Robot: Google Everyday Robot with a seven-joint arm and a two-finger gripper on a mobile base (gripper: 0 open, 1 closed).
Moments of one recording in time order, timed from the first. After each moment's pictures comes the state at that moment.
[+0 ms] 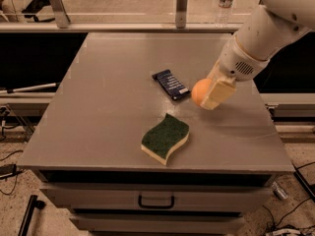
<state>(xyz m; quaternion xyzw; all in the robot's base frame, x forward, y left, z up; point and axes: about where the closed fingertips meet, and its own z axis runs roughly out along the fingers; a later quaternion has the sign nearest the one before) 0.537 -0.138 0.886 -0.60 0.78 0.06 0.19</state>
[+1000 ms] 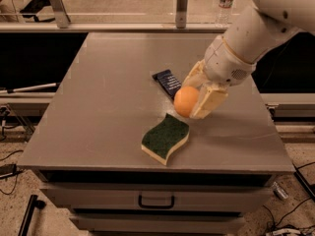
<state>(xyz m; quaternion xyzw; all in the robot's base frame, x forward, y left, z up) 0.505 -0.092 0.890 -0.75 0.62 0.11 0.21</state>
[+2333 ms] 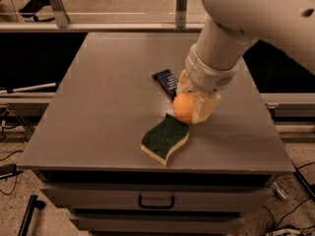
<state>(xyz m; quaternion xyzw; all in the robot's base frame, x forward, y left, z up) 0.503 -0.087 0.878 -0.83 0.55 -0.03 0.12</state>
